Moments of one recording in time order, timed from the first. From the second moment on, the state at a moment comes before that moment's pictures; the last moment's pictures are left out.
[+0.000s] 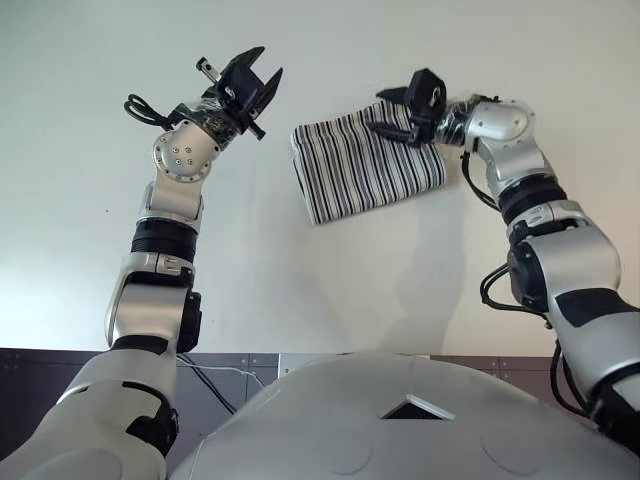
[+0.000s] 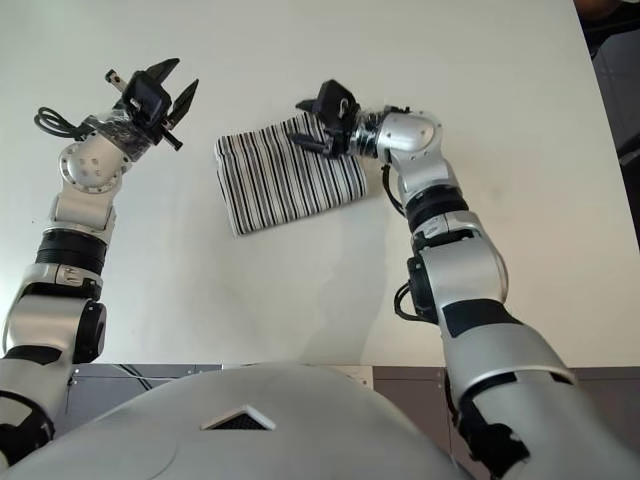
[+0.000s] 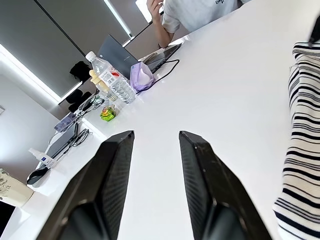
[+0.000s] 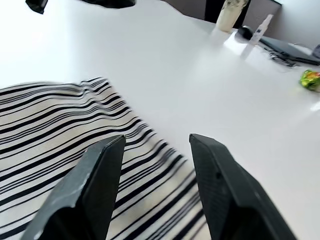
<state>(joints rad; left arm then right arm) -0.46 0.45 -0.14 0.67 0.13 -0.47 -0.41 -0.75 -0.21 0.18 1.12 -0.04 -0.43 0.99</state>
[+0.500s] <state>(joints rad) -0.37 0.43 -0.15 0.41 0.14 -0.42 -0.40 -0.69 -0.51 0.07 1.27 -0.03 -0.17 0.46</state>
